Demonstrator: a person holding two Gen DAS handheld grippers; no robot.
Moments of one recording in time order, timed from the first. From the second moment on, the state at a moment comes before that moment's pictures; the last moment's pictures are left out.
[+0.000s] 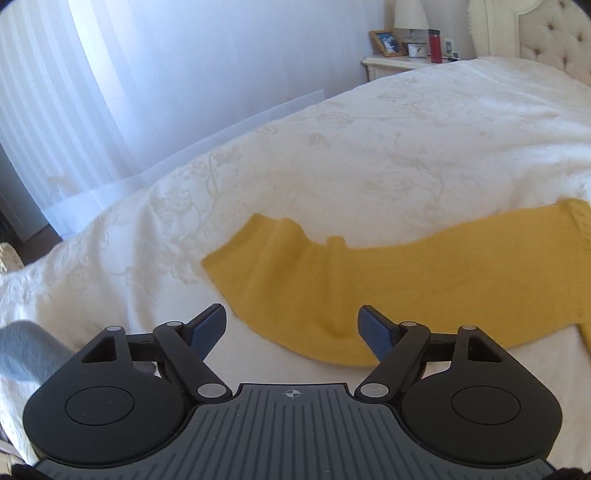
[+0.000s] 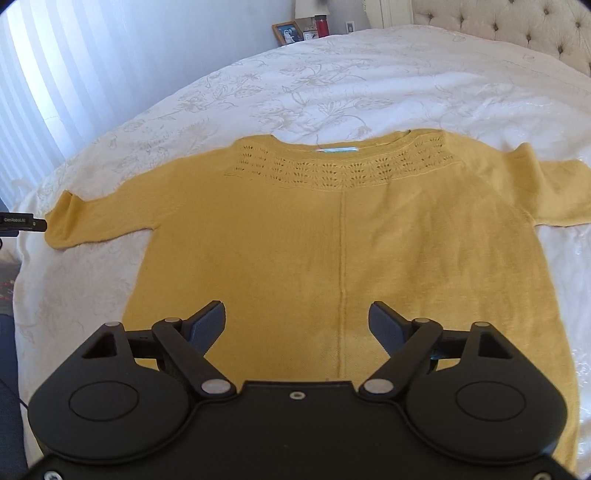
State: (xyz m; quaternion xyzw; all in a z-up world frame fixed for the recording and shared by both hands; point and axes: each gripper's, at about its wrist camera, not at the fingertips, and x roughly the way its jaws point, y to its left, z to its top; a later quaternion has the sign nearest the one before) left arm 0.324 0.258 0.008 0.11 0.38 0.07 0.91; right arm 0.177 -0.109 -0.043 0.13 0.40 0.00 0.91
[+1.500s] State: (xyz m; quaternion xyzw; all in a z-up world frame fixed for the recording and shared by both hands) left arm 0.335 0.093 0.124 -0.02 0.33 -0.06 0.94; right arm 0.147 -0.180 -0.063 0.16 0.39 -0.01 0.91
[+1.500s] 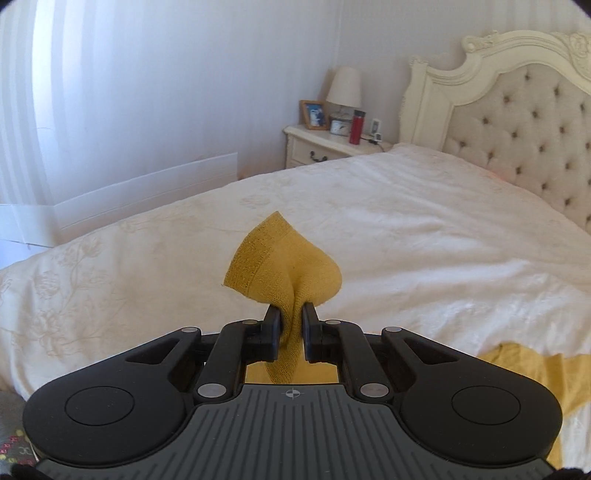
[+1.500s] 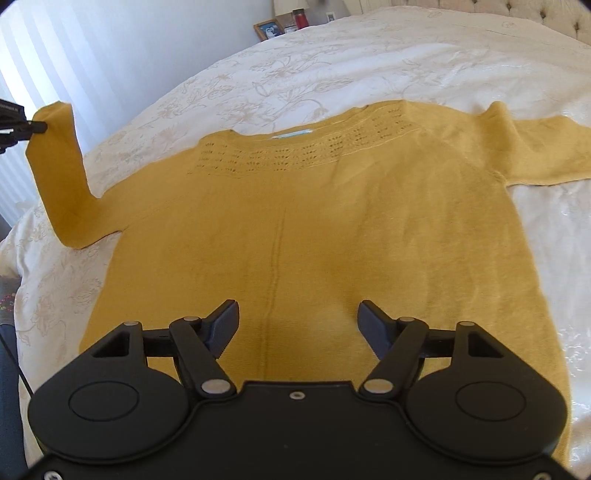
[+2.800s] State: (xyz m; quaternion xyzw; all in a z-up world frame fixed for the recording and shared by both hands) left arm 0.256 0.007 -0.025 0.10 0.34 -0.05 0.93; right arm 0.127 -0.247 -0.057 0.19 0.33 -0.05 0.92
